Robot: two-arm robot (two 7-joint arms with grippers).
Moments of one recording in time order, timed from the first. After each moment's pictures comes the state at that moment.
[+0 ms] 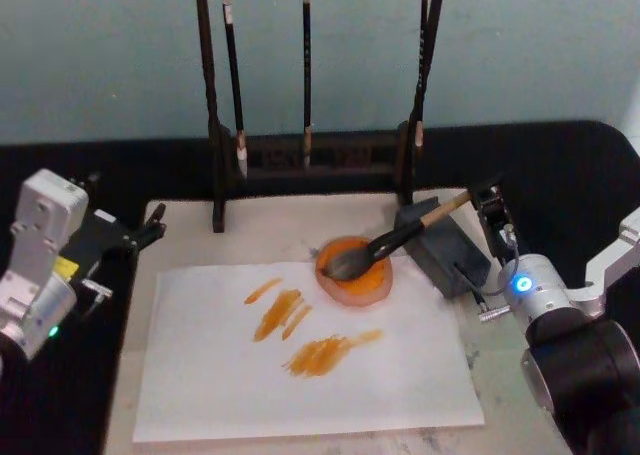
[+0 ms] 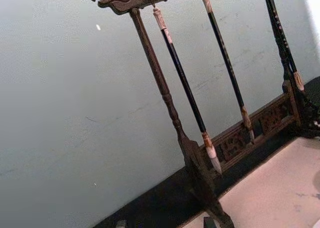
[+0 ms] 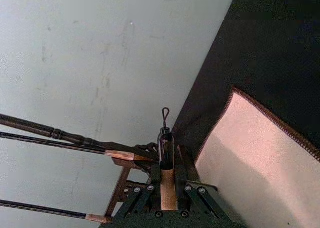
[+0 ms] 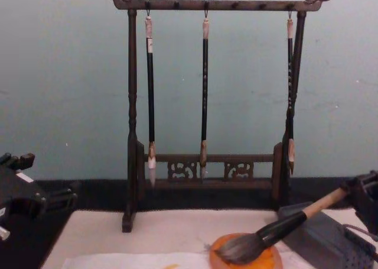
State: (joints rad) left arm -0.20 0.60 0.45 -1.41 -0.25 -0.12 0.03; right arm 0.21 0.16 -0.24 -1.30 1.40 -0.07 -0.05
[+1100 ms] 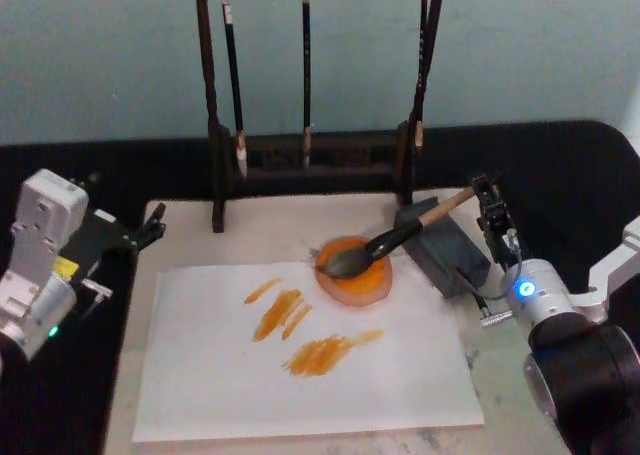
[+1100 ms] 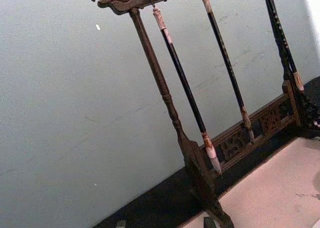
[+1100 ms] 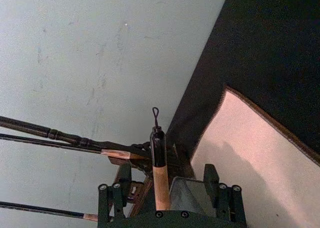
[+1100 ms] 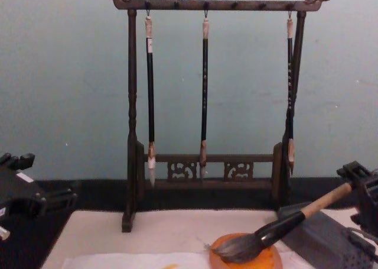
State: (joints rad) left arm -0.20 0.60 0.45 -1.41 -0.25 -0.12 0.03; right arm 0.19 0.16 -0.24 -1.32 1.41 -0.08 -0.07
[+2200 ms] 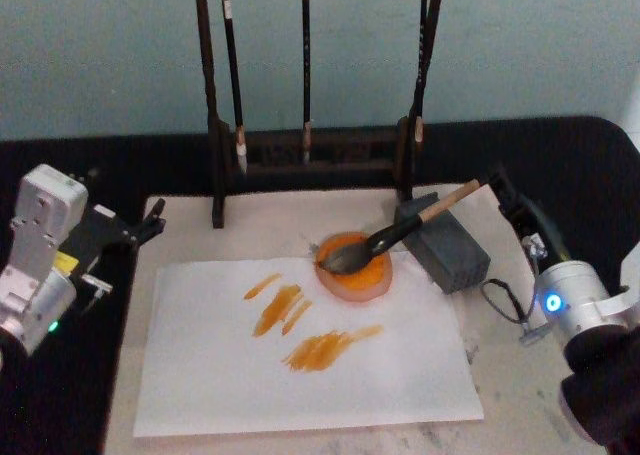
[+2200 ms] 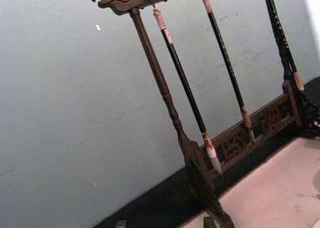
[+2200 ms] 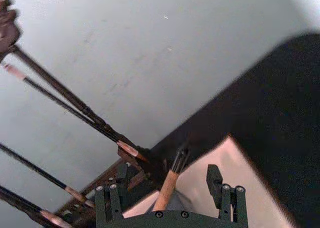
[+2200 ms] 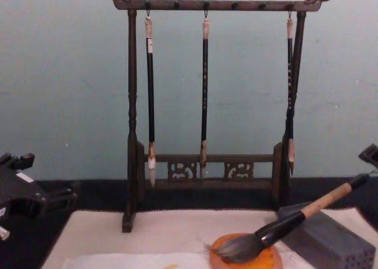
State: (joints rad) left arm -0.20 0.60 0.45 -1.41 -0.25 -0.12 0.03; right arm 0.07 0.33 -0.33 -1.58 1.05 -0.14 -0.23
